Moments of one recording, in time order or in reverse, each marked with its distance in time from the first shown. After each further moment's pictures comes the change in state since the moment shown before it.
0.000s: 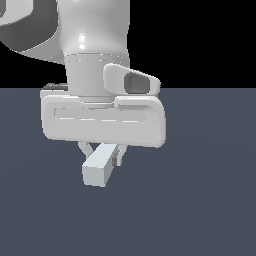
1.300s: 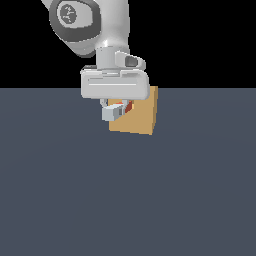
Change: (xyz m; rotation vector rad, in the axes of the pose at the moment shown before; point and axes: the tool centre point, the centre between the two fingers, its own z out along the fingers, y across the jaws) arm 0.177 -0.028 -0.051 -0.001 -0.001 0.118
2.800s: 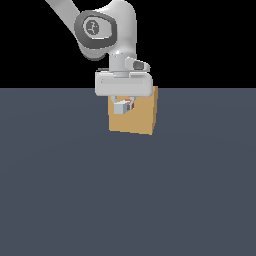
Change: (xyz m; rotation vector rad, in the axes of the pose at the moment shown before) arm 0.080 0.001 -0.002 -0.001 0.001 0.004
